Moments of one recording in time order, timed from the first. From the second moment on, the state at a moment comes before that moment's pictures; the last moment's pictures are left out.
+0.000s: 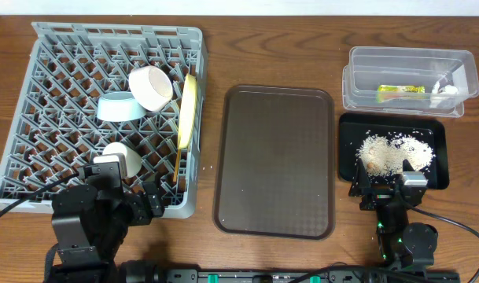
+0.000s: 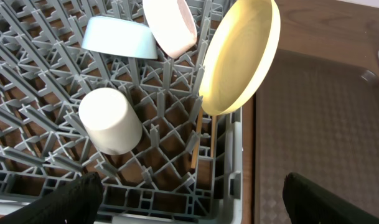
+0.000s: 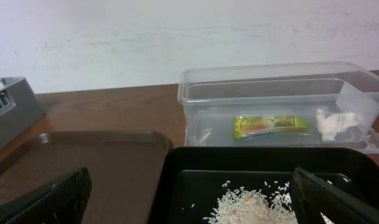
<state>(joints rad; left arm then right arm) 0.08 0.52 0.87 -1.02 0.13 -0.09 0.02 0.01 0.01 -0.07 -0.01 0.13</state>
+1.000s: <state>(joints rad) 0.01 0.20 0.44 -0.65 0.13 -0.09 0.02 0.01 0.01 -0.07 -0.01 0.13</state>
